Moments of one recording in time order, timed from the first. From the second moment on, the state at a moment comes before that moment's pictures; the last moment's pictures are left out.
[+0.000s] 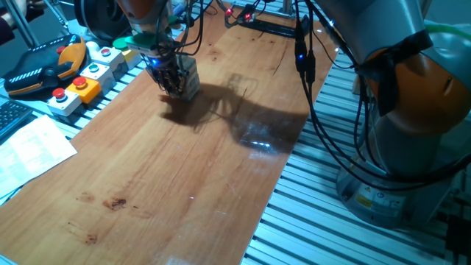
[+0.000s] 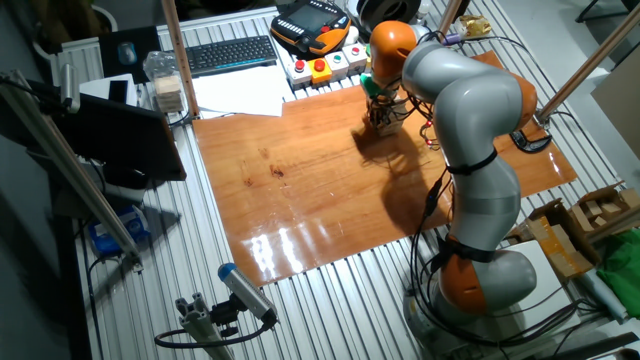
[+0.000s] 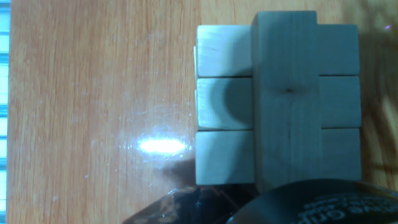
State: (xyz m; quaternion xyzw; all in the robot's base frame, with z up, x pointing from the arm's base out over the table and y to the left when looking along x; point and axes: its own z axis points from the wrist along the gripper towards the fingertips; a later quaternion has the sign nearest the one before) arm 0.644 -0.053 0.053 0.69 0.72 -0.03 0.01
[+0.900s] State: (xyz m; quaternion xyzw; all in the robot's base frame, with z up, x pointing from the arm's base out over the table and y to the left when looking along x) arm 0.644 -0.053 0.053 0.69 0.72 -0.03 0.01
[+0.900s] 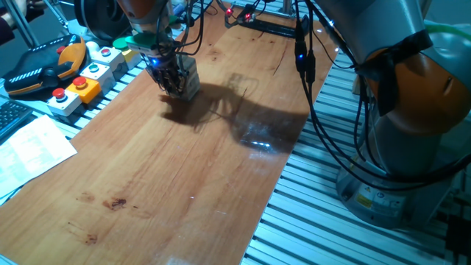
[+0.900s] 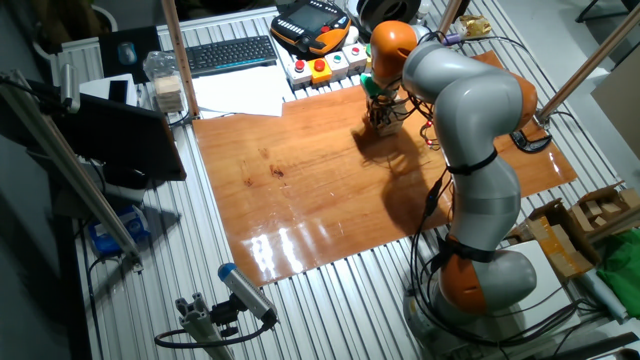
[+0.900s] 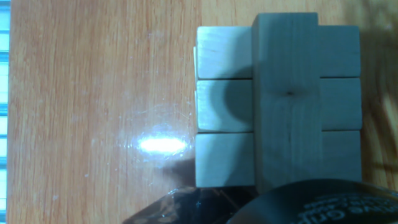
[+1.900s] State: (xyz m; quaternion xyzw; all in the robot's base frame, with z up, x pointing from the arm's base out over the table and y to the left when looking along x) arm 0.644 -0.053 0.054 0.69 0.72 -0.03 0.01
